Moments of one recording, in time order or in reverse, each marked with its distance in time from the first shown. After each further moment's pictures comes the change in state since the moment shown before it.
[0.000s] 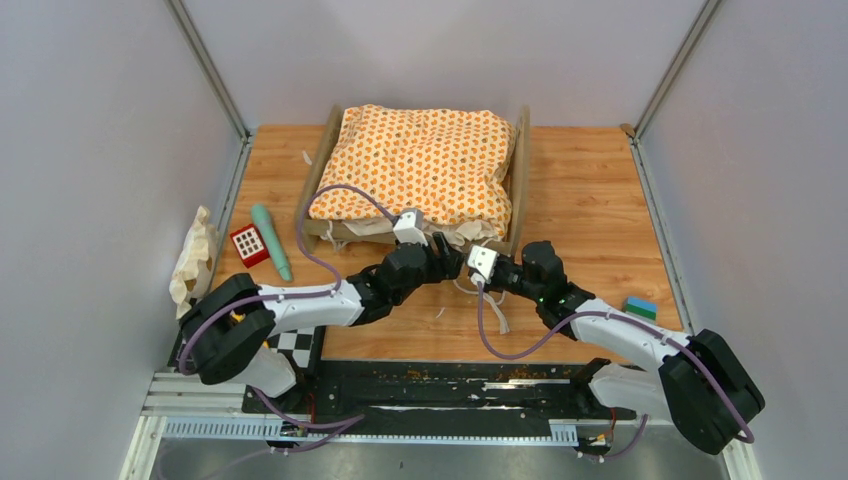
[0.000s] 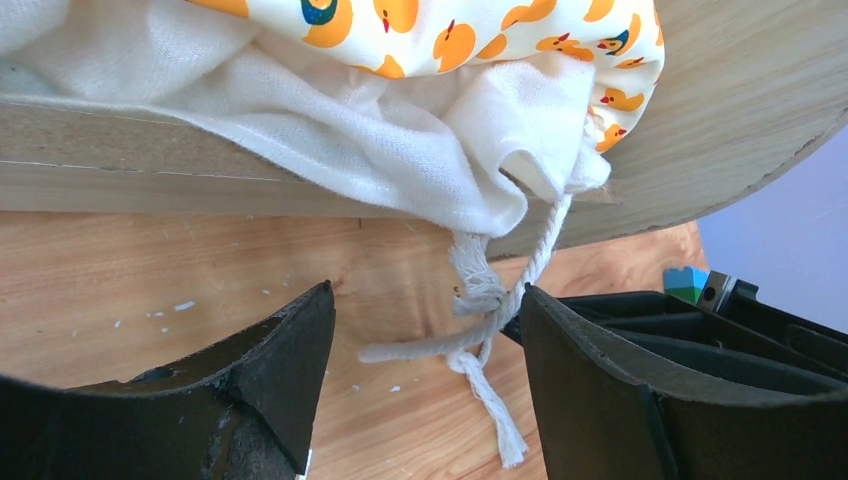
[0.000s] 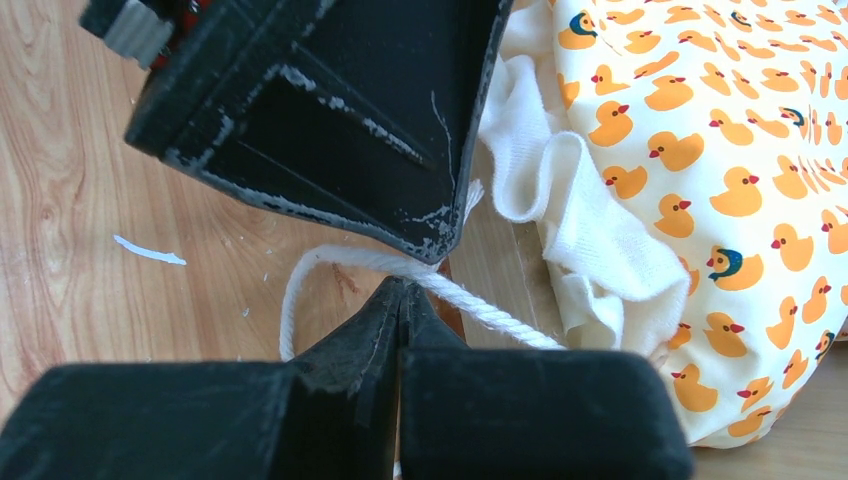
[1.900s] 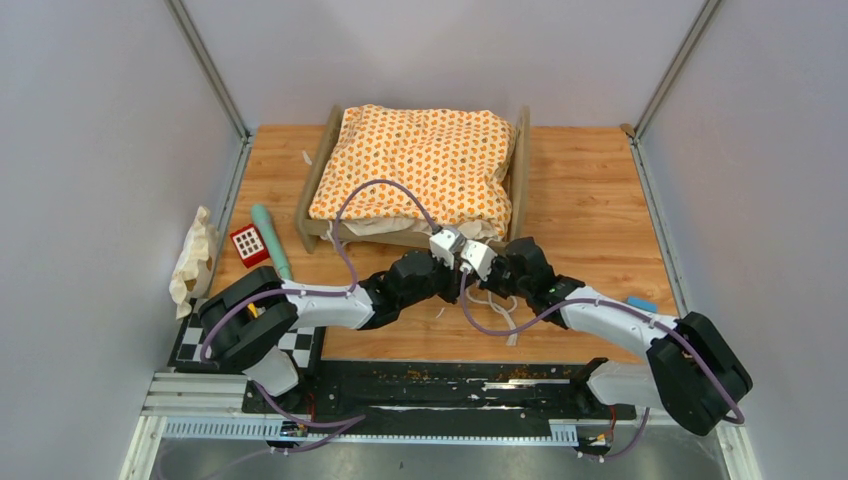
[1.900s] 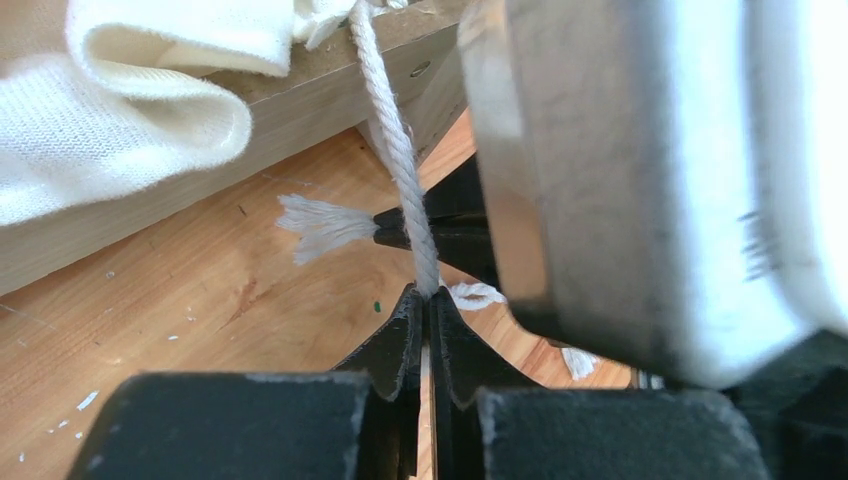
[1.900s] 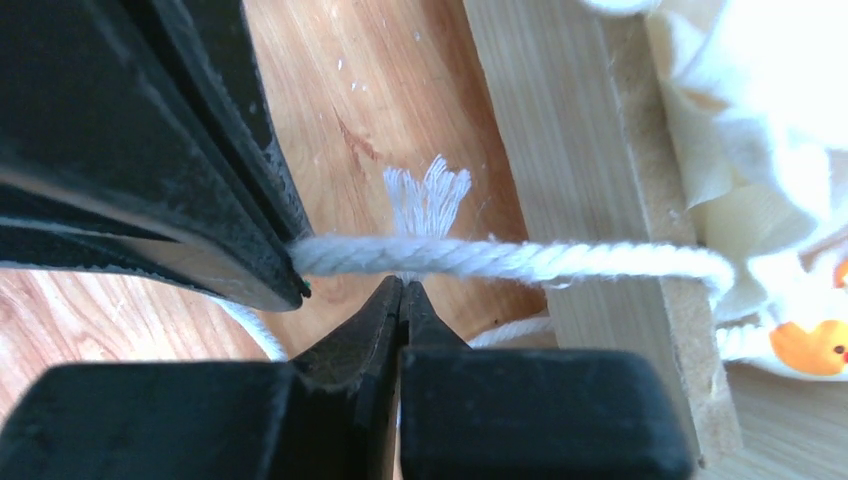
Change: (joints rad) left arm -0.036 0.106 -0.014 0.177 0.342 0.407; right arm 0.016 0.101 0.090 -0.306 0.227 0.087
